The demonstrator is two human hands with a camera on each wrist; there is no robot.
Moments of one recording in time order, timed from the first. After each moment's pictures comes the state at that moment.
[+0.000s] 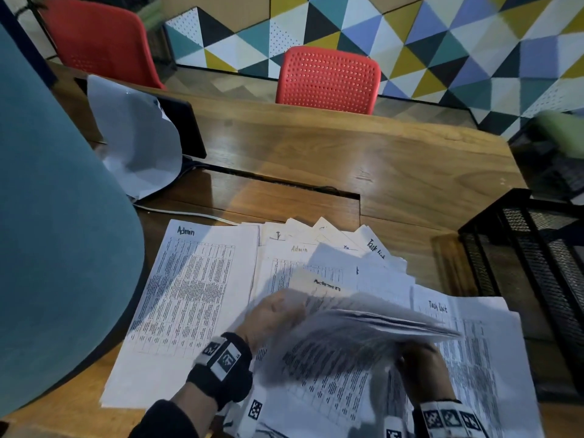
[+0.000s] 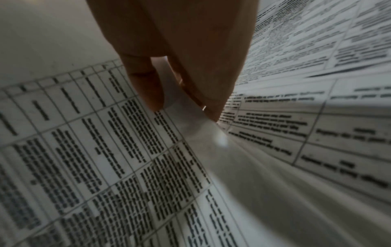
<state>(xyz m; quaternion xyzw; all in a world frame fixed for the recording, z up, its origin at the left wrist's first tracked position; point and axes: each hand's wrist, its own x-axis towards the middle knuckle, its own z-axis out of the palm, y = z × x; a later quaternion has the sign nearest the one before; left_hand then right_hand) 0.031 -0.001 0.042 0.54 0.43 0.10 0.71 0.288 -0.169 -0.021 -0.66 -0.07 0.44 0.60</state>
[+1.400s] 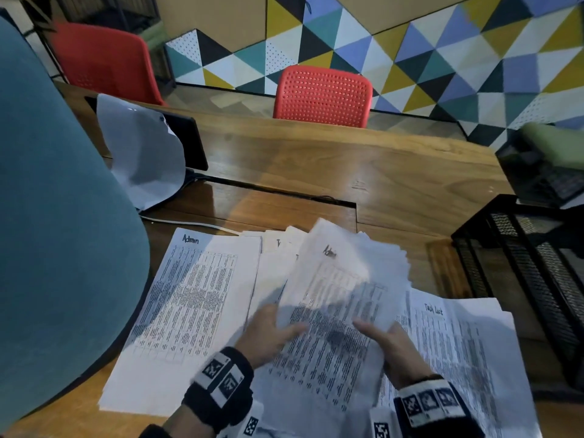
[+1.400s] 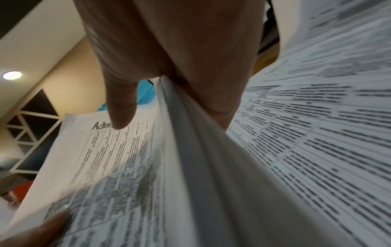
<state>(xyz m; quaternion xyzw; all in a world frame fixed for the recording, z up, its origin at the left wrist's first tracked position) 0.019 -0.017 0.052 0.62 0.47 0.10 0.62 0.234 -0.125 0.044 -0.62 -0.19 0.54 0.54</state>
